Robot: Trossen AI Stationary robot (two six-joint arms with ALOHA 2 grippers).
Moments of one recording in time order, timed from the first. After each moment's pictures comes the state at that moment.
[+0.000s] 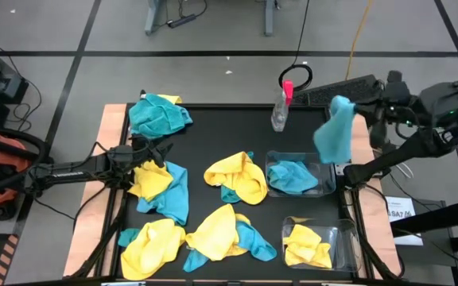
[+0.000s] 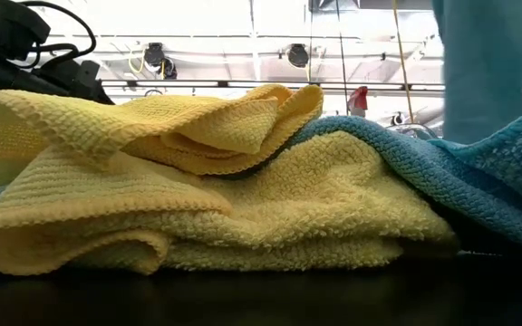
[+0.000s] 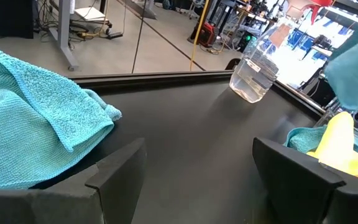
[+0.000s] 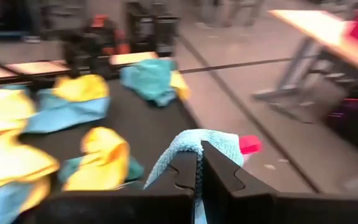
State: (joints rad) left arm 0.17 0.19 0.07 -0.14 -0.49 -0.54; right arm 0.22 1.05 2.05 -1.54 0.60 0.23
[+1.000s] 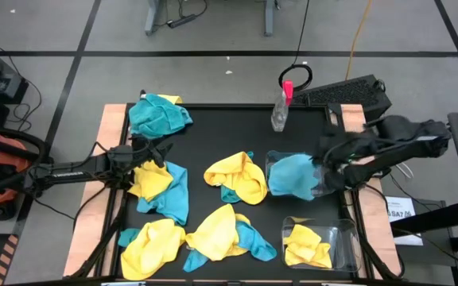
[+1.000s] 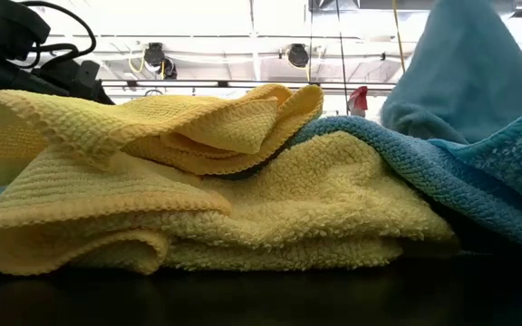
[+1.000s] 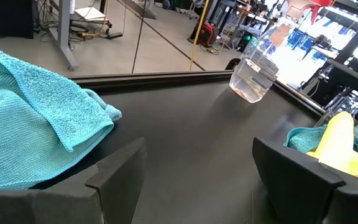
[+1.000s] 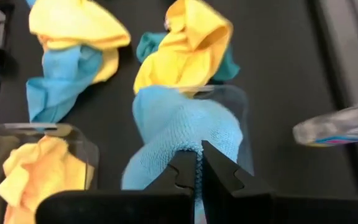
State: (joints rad) left arm 0.17 0.19 0.07 -0.14 -0.49 -0.54; right arm 0.22 1.05 1.45 -1.37 0.18 0.25
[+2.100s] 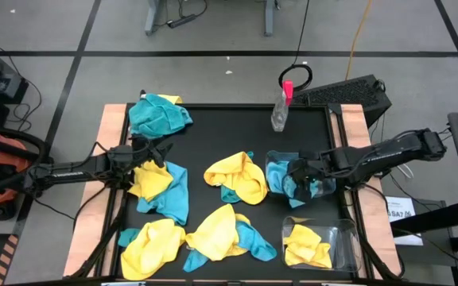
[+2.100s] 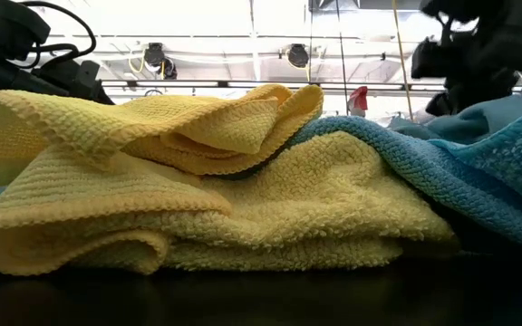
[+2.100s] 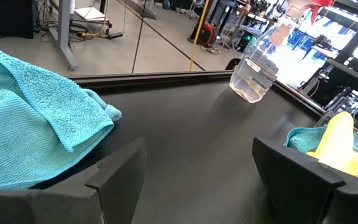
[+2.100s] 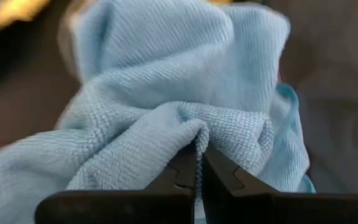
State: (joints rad) left arm 0.17 0.19 0.07 -0.14 -0.49 -0.54; right arm 0.13 1.06 0.68 -0.74 0.12 0.34
